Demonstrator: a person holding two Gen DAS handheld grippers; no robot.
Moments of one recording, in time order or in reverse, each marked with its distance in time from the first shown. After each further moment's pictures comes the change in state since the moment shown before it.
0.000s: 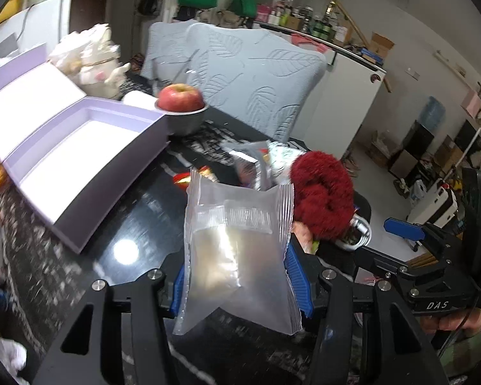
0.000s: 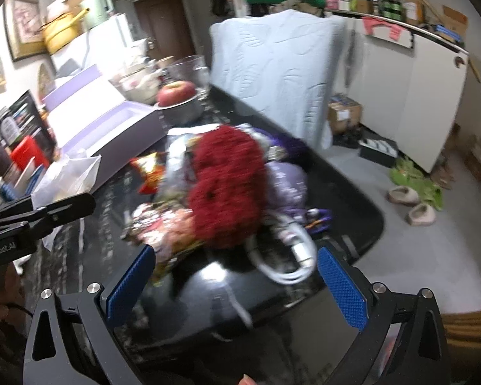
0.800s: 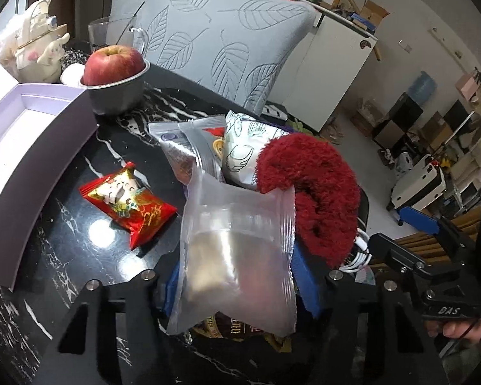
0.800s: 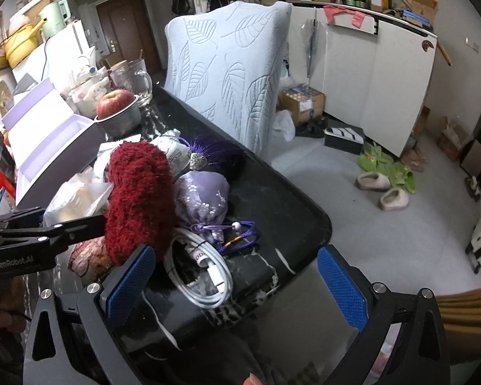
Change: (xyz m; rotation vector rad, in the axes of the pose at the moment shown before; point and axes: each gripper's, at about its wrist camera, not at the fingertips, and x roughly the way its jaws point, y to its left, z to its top) left arm 0.087 -0.038 0.029 0.031 0.184 -0.104; right arm 0.012 -0.058 0.015 0.096 0.018 -0.155
